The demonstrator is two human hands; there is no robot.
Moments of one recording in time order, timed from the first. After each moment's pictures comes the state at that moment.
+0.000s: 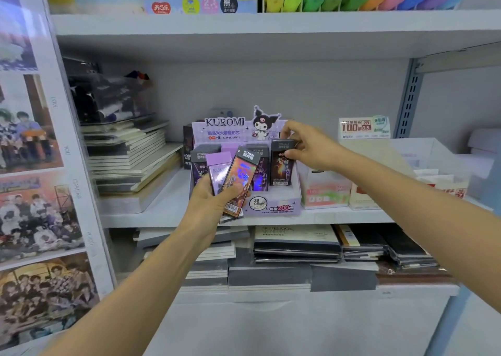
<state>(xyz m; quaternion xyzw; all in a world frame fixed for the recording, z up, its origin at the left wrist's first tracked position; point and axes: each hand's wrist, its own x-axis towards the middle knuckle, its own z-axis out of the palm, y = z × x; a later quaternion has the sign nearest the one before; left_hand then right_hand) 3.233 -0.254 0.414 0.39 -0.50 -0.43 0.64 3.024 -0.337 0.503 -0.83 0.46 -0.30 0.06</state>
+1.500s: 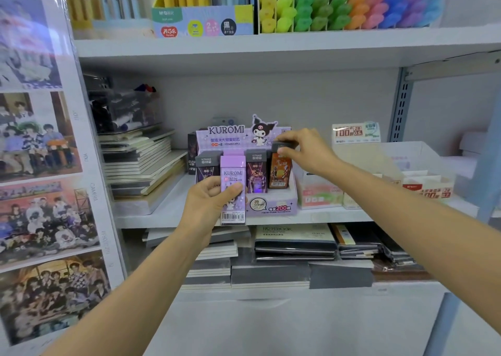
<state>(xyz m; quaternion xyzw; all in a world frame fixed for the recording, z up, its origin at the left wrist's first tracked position) 3.236 -0.230 0.425 0.43 -0.50 -0.41 0.63 3.027 -0.323 0.502 -0.82 0.44 -0.38 -0.02</state>
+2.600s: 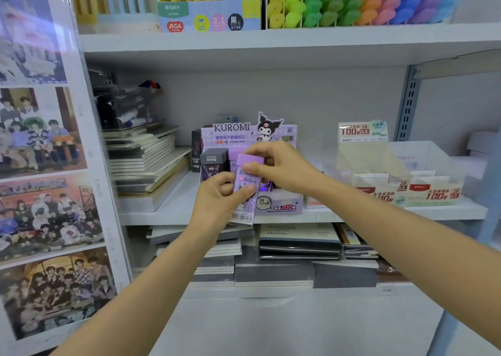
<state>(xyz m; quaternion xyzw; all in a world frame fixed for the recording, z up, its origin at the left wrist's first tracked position) 3.228 -0.221 0.429 0.41 -0.56 -0.36 0.62 3.077 -0.279 0.486 -0.86 0.30 -0.38 0.16</state>
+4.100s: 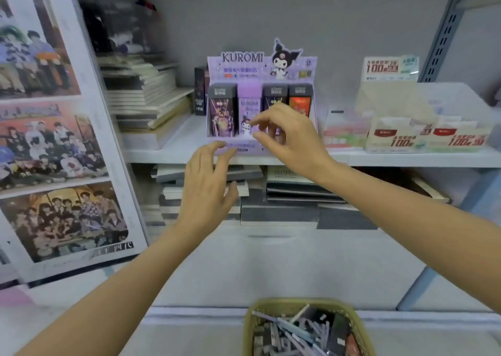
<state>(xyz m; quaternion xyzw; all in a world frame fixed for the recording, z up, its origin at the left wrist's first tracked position) 3.268 -0.205 0.337 0.54 -0.73 0.22 0.37 3.084 -0.266 0.412 -0.85 0.26 -0.45 -0.04</state>
